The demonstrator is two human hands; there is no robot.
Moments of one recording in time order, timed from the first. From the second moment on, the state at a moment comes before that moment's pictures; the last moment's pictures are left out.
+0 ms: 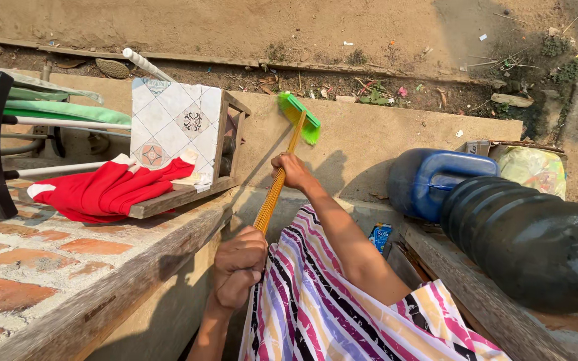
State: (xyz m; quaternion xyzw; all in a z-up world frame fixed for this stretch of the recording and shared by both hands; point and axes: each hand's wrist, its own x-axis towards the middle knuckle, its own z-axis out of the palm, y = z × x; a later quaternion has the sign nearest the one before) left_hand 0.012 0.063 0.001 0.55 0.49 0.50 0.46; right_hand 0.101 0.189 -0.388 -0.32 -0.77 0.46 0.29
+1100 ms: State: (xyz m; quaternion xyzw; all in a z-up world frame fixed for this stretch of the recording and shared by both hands) left_hand 0.081 0.177 0.110 0.64 0.31 0.39 0.58; right_hand 0.254 0.229 -0.228 -0.50 -0.66 0.39 0.40
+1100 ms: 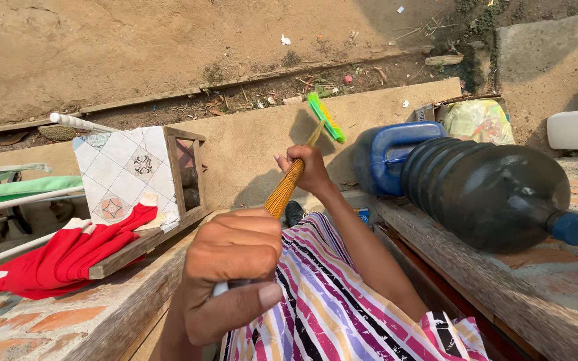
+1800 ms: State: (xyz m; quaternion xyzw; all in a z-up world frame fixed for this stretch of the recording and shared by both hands) left_hand 0.038 0.127 0.066 0.58 0.41 0.44 0.54; right_hand 0.228 0.204 -0.265 -0.48 -0.68 0.40 0.38
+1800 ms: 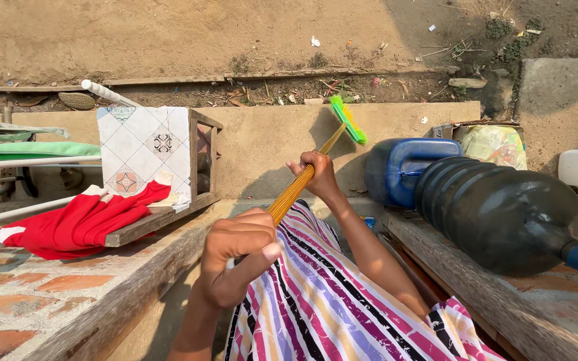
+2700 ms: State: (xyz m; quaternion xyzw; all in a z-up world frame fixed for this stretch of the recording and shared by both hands) left_hand 0.087 0.135 0.037 0.60 0.39 0.47 0.52; right_hand 0.306 0.235 -0.247 -0.52 -0.69 0.33 0.37
